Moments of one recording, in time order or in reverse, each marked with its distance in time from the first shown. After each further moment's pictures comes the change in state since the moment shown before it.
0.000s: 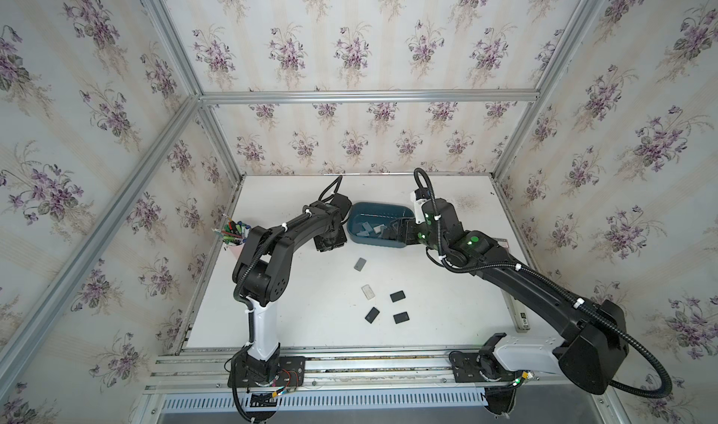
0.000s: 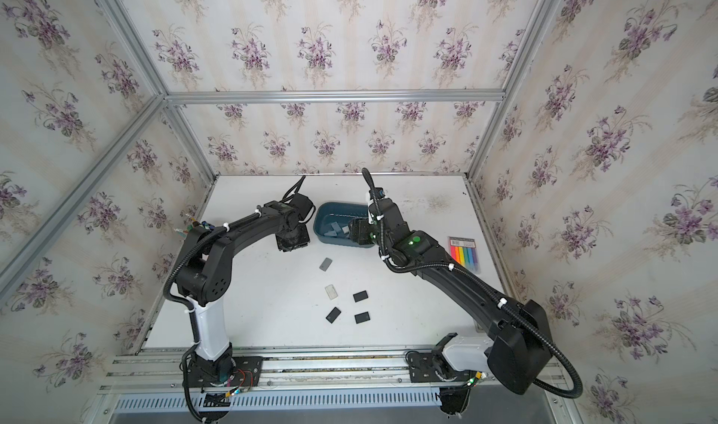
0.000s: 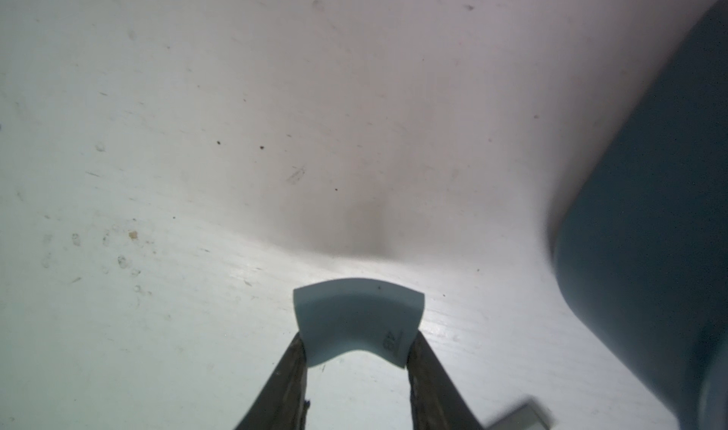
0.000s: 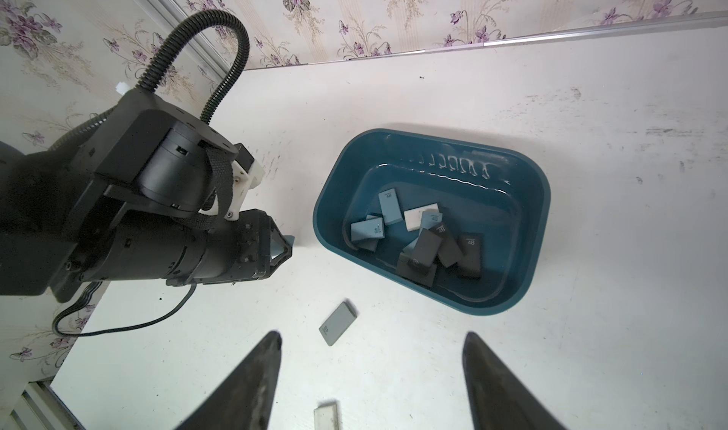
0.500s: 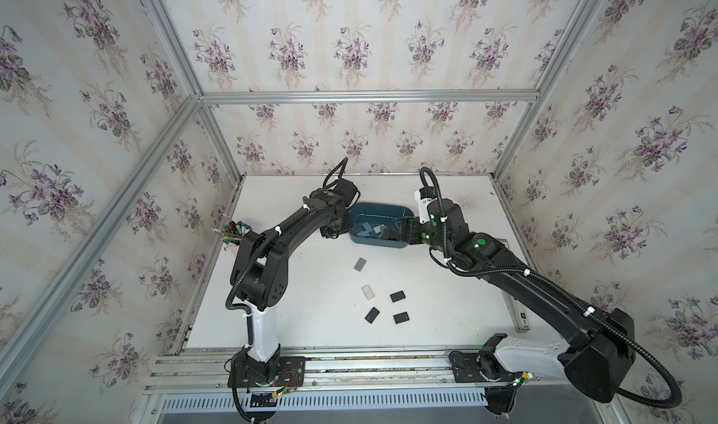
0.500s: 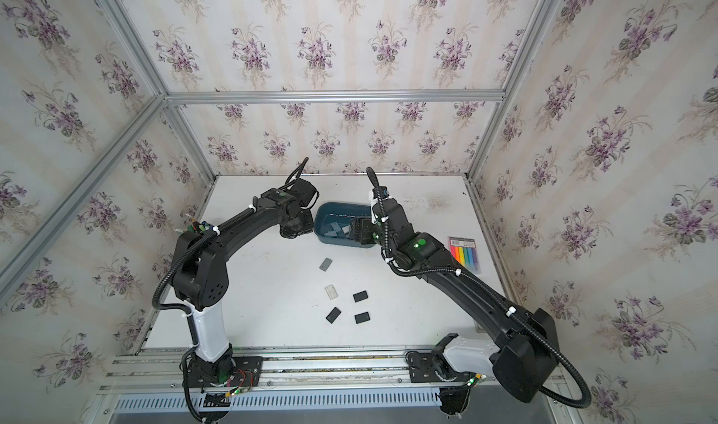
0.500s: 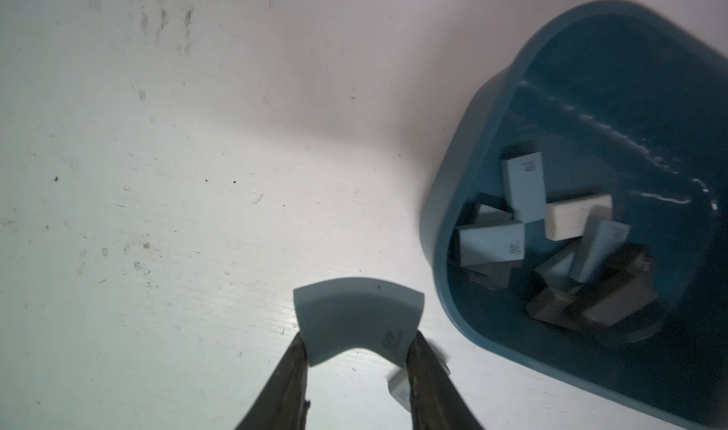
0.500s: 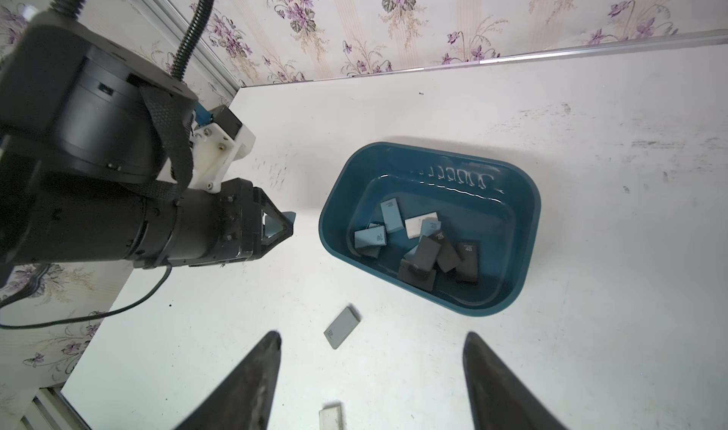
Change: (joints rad) left arm -0.047 -0.032 0.204 -0.095 -0.005 0.008; right arm 0.001 -0.059 -0.010 -0.008 0.019 0.004
